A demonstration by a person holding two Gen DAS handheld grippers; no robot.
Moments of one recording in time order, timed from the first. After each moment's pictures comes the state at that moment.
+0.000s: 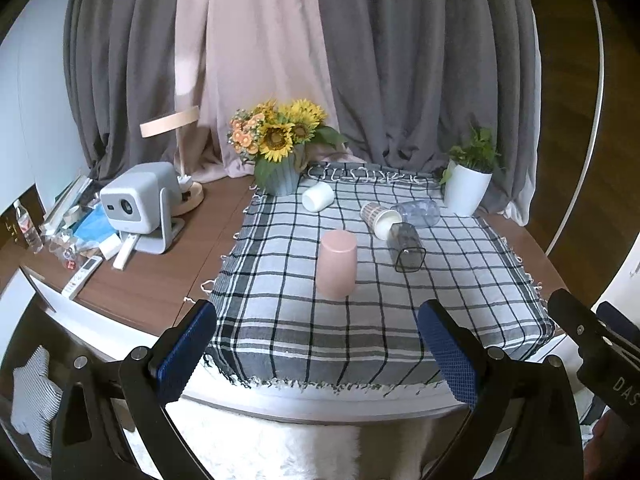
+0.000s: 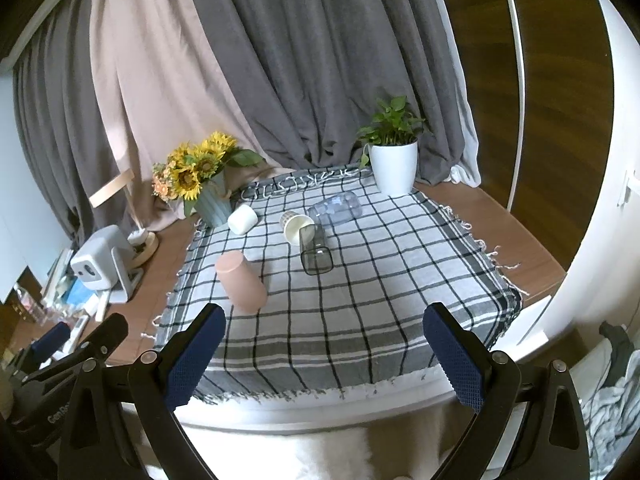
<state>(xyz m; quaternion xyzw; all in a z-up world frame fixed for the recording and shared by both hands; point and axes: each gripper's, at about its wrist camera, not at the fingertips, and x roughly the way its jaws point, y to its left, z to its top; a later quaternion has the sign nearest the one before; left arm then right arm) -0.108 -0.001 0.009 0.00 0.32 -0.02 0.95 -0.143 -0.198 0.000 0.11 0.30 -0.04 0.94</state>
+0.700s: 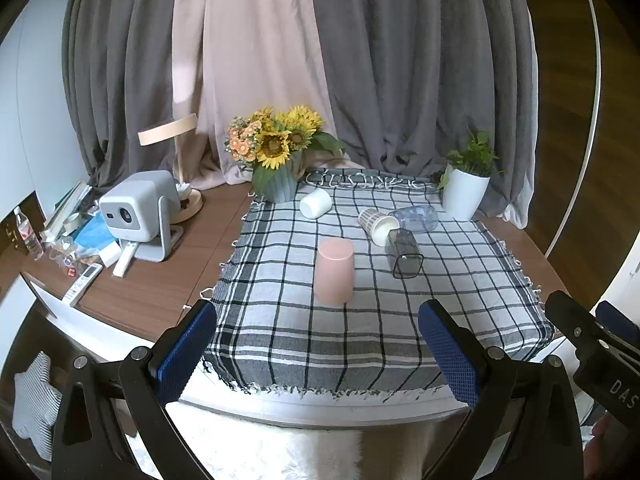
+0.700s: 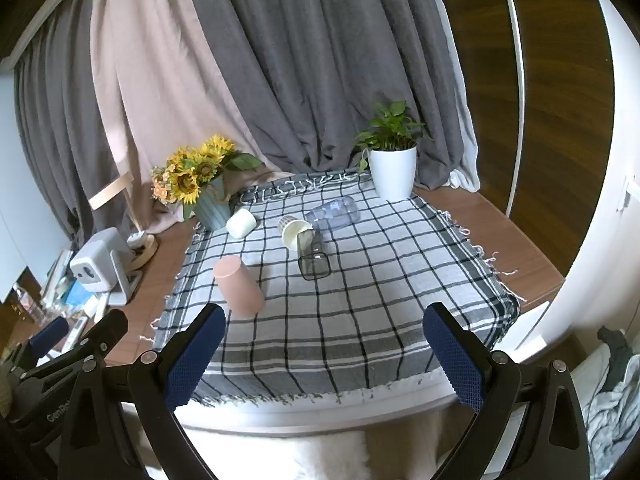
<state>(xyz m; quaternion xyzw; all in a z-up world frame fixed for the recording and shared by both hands) -0.107 -0.005 0.015 0.00 0.31 -0.02 0.95 -0.144 -0.204 0.004 0.11 0.30 -0.05 0.95</state>
